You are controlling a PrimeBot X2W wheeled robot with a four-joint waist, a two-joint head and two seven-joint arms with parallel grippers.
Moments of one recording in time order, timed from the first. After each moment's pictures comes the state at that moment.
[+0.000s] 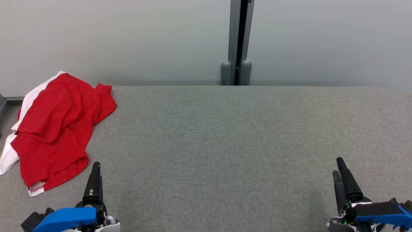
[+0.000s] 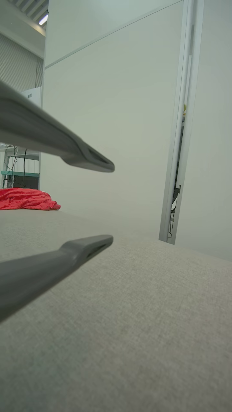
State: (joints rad) left arm -0.03 0.04 0.05 0.27 -1.50 -0.13 0.02; right arm -0.05 -0.04 -0.07 0.28 1.48 0.13 0.02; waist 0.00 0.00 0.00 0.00
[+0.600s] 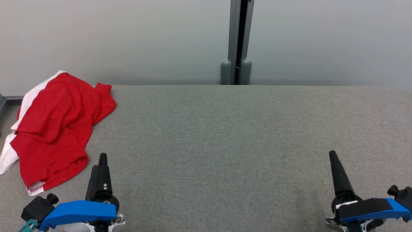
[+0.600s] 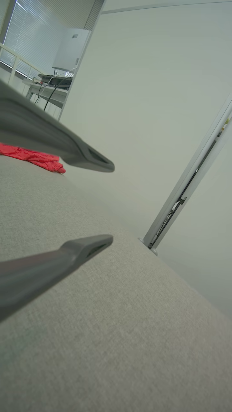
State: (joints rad) left arm -0.02 0.04 0.01 0.16 -1.12 -0.07 -0.05; right arm -0.03 -0.04 -0.04 0.18 1.08 0.13 -0.05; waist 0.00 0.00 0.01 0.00
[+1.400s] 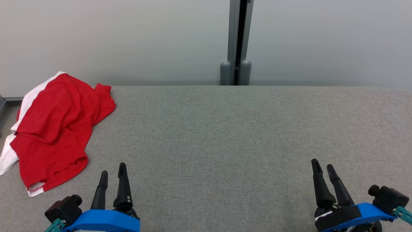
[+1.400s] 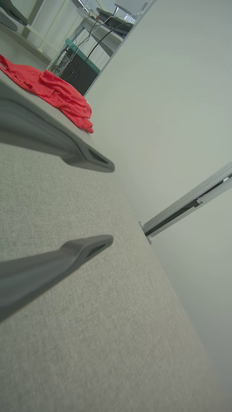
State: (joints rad) left arm 0.02 0.04 -0.08 0.19 -0.67 -0.06 -0.12; right arm -0.02 -0.04 0.02 0.21 0.68 0.13 -0.12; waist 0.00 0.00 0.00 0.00
